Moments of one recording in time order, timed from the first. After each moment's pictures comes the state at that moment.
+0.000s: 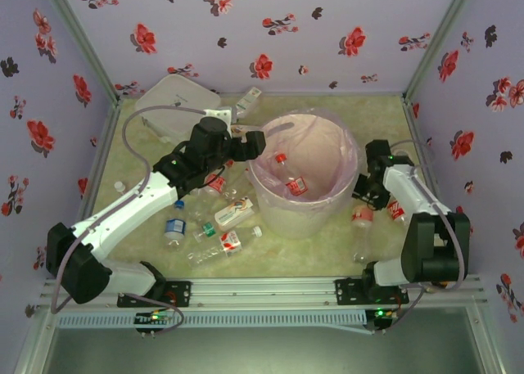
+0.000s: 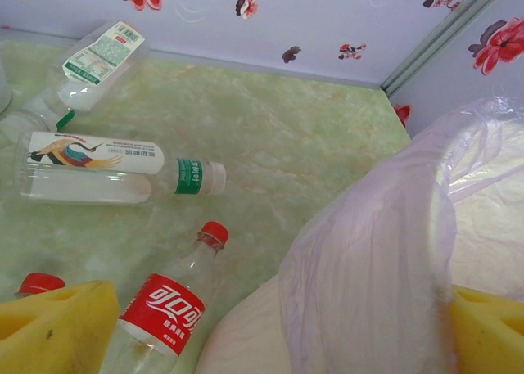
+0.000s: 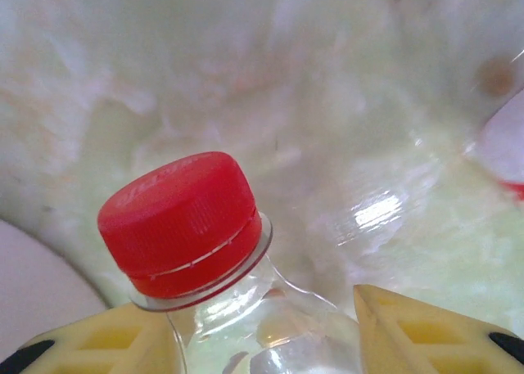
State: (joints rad) left arm -0.74 1.34 1.19 -0.31 -0.13 -0.57; right arm 0.02 1.39 0.95 -0.93 0.01 0.51
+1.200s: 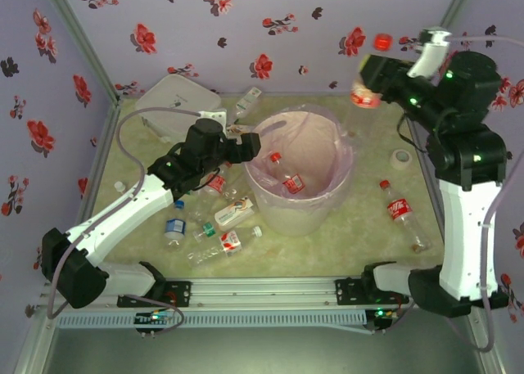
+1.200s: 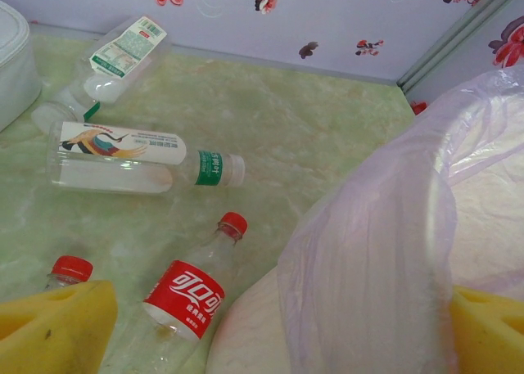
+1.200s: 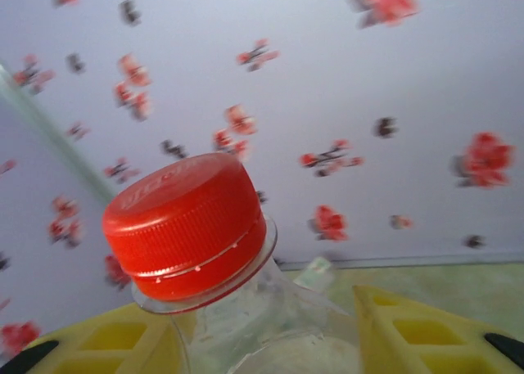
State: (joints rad) left arm -0.73 1.30 1.18 -0.35 -0.15 -0.57; right arm 0.22 1.28 2.03 -0.85 -0.28 0.40
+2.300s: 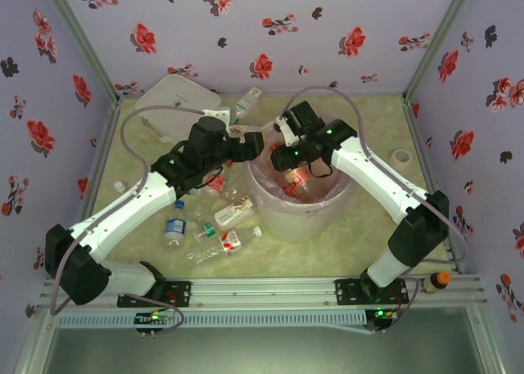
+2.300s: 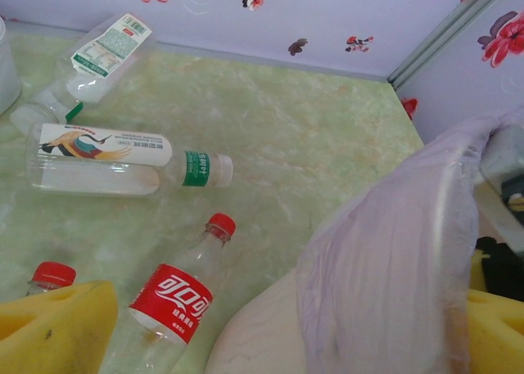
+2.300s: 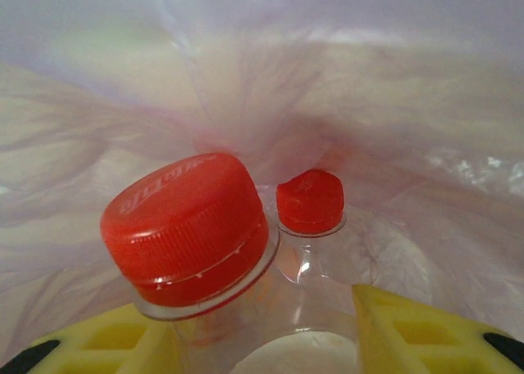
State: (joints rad) left arm -0.73 1.33 1.20 -0.35 -0.13 -0.57; right arm 0.65 1.59 1.52 -0.95 -0.09 0.20
